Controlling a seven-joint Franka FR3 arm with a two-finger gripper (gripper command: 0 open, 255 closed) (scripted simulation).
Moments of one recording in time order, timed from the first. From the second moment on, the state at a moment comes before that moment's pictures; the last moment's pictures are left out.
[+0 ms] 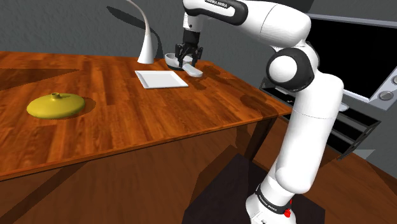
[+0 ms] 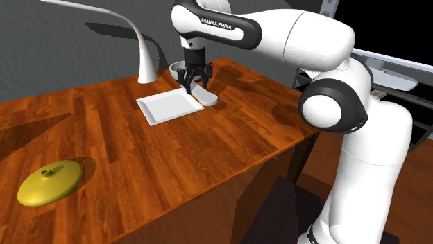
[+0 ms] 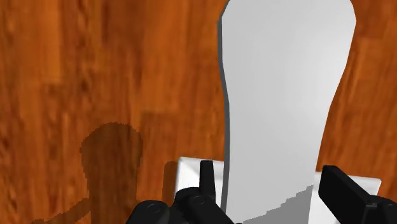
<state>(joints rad) 0.03 0.22 -0.14 -1.26 0.05 1.46 0.19</state>
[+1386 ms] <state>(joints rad) 0.32 0.36 0.03 -1.06 0.01 1.42 0.63</state>
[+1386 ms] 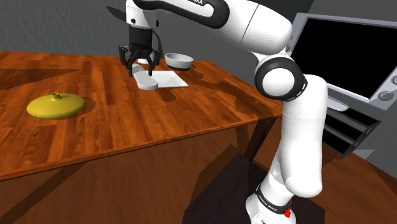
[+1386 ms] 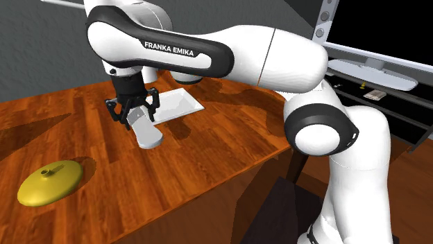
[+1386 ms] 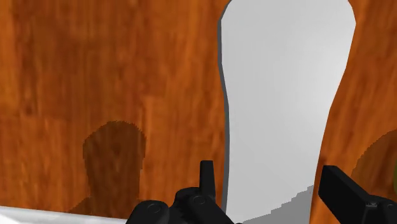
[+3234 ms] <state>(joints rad) 0.32 0.27 0.03 -1.51 0.01 1.79 0.63</state>
